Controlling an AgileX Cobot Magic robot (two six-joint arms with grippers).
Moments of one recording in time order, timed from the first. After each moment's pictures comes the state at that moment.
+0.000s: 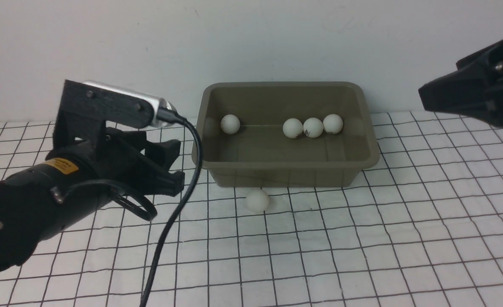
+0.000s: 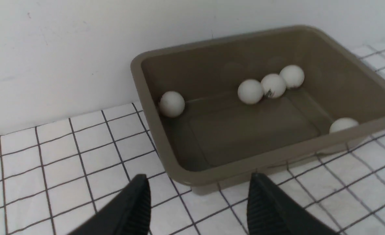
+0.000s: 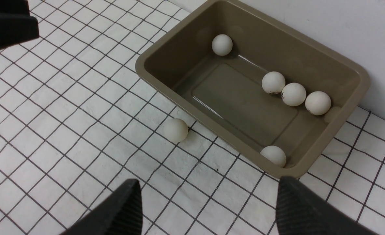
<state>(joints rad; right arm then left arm) 0.20 1.15 -1.29 0.49 1.07 -0.60 -0.43 1.23 -0.66 -0.64 -0.11 0.58</state>
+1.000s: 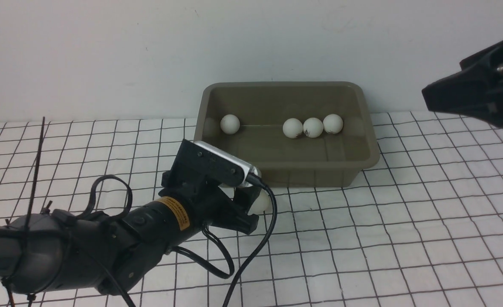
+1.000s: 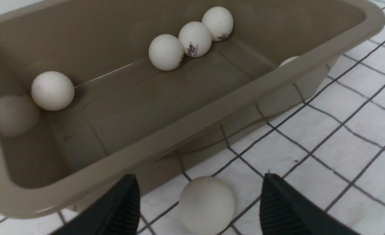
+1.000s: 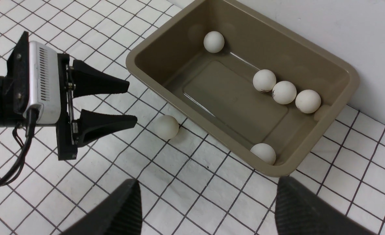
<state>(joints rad) 0.20 1.15 -1.29 0.47 1.07 -0.60 -0.54 1.72 -0.66 0.12 -0.61 -0.17</state>
